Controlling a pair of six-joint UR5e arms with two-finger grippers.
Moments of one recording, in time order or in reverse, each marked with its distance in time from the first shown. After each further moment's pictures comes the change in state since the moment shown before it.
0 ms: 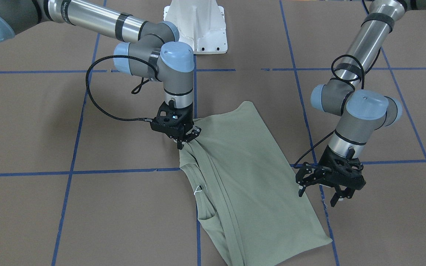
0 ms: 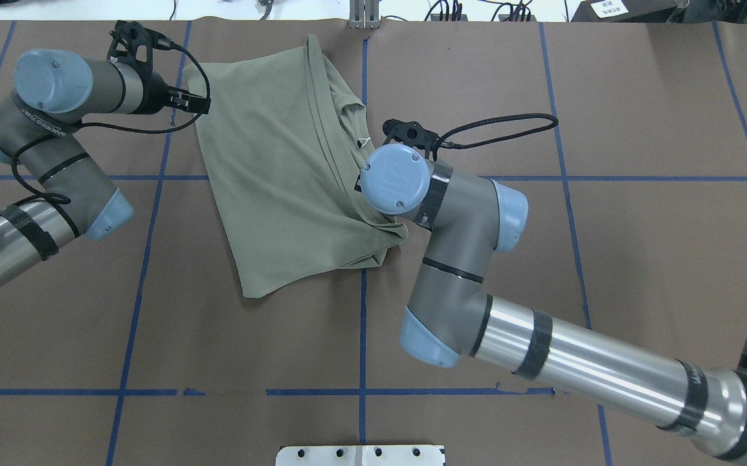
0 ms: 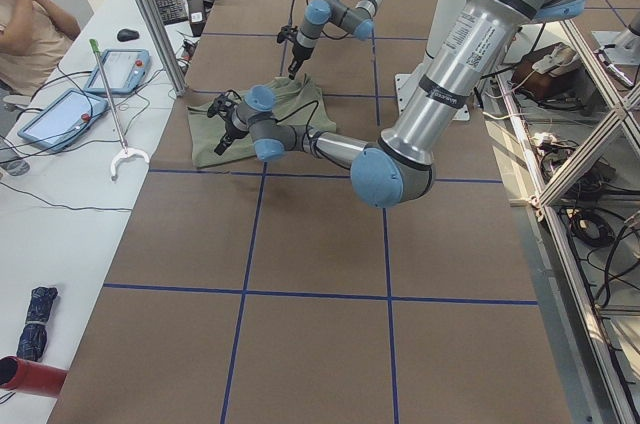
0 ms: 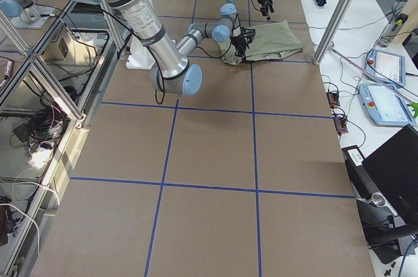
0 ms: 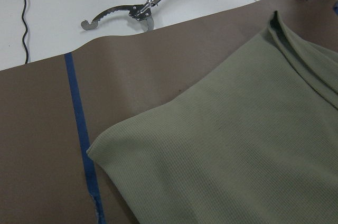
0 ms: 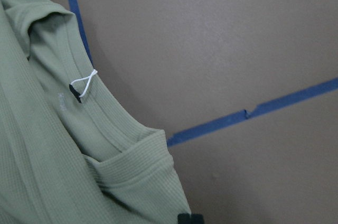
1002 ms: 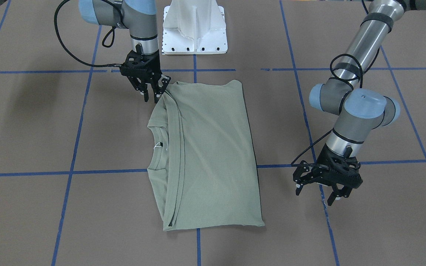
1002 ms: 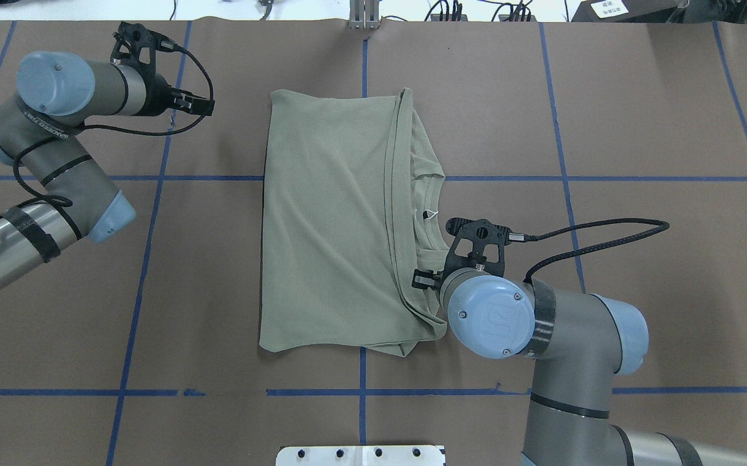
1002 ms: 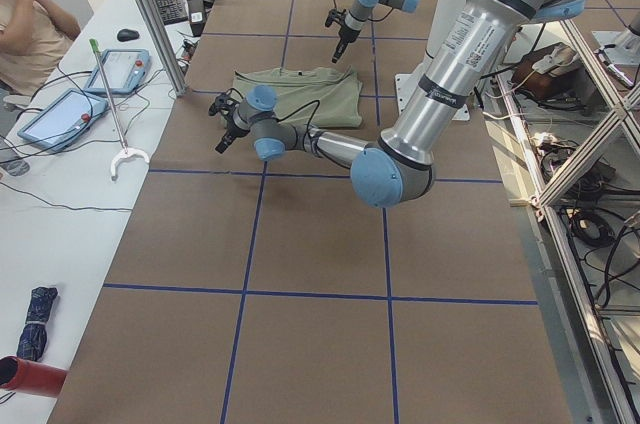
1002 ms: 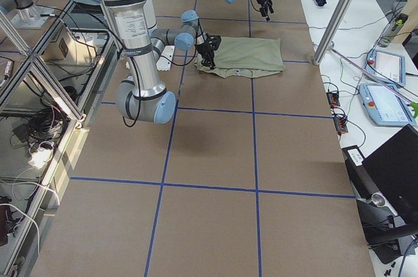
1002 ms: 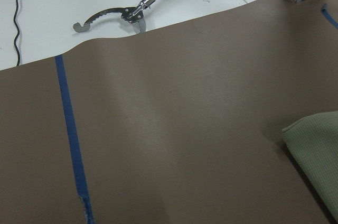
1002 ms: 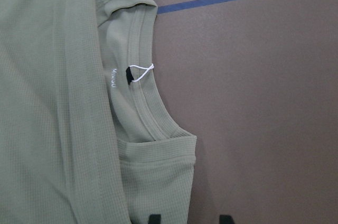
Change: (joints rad) left arm 0.006 0.000 -0.004 -0.006 -0.001 0.000; right arm -0.159 -0.305 0.398 -0.102 -0.115 -0.058
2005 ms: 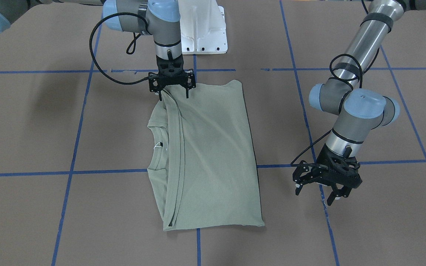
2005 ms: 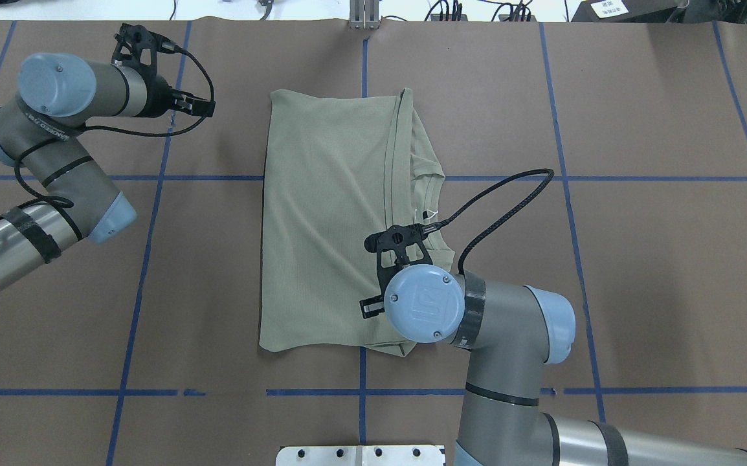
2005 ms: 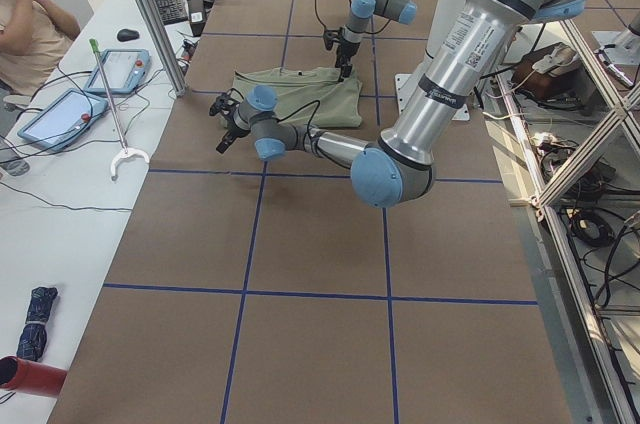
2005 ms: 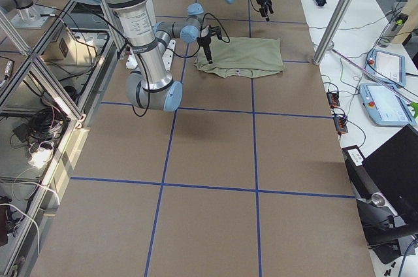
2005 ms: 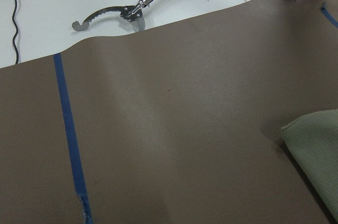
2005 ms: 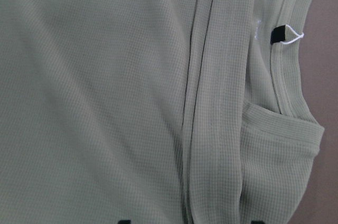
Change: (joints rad) left arm 0.003 0.000 0.001 0.000 0.000 -0.001; right arm -0.018 0.146 -0.140 0.002 0.123 -0.398
